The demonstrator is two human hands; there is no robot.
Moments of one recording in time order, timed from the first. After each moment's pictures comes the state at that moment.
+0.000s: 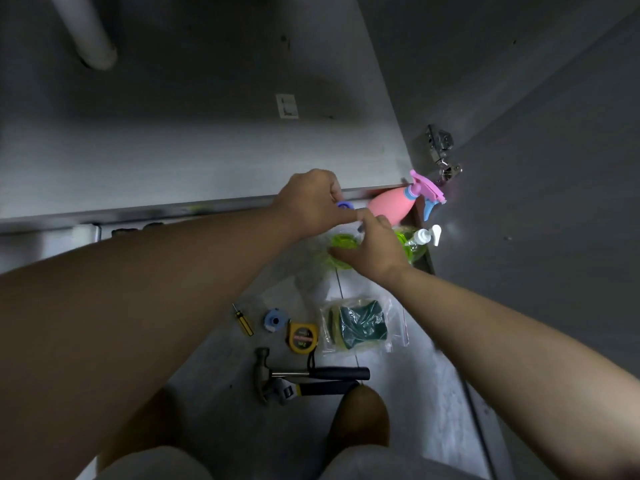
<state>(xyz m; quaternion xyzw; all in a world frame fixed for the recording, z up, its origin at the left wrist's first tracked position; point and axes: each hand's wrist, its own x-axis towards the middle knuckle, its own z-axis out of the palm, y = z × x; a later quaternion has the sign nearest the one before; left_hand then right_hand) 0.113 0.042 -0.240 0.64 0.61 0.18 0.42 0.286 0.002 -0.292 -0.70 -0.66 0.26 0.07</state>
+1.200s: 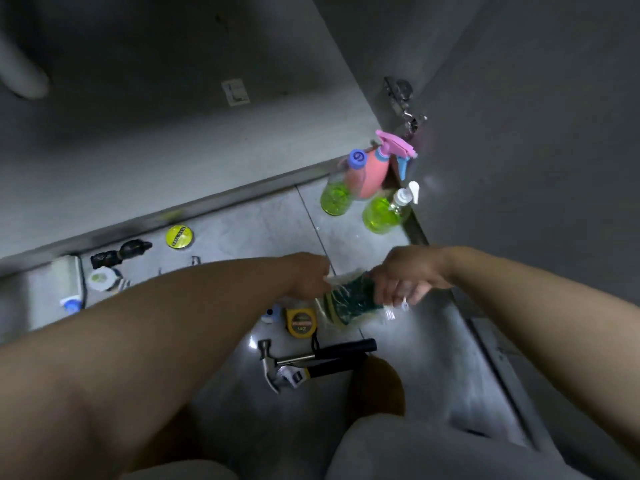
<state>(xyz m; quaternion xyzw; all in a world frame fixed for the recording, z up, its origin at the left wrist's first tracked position) 0.154 -0.025 -0.306 0.76 0.41 -0.25 0.45 0.375 -0.043 -0.282 -0.67 -0.36 0.61 -0.22</state>
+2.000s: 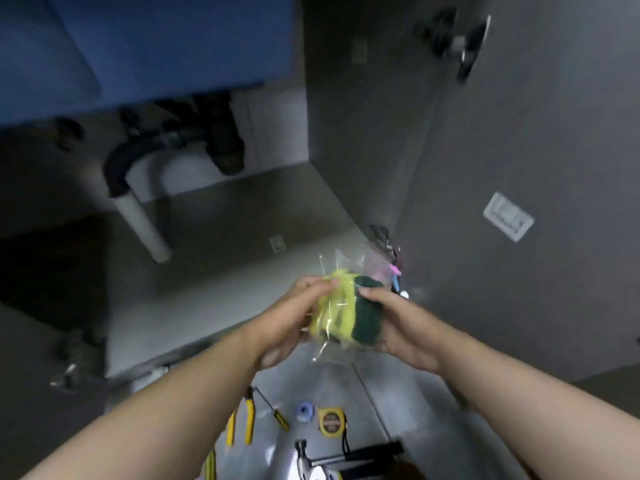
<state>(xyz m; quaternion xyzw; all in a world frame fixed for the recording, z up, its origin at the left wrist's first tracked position) 0.117 -0.049 -0.096 0.42 0.48 0.22 0.73 0.321 -0.080 -0.114 -0.48 -0.27 0.76 0.35</state>
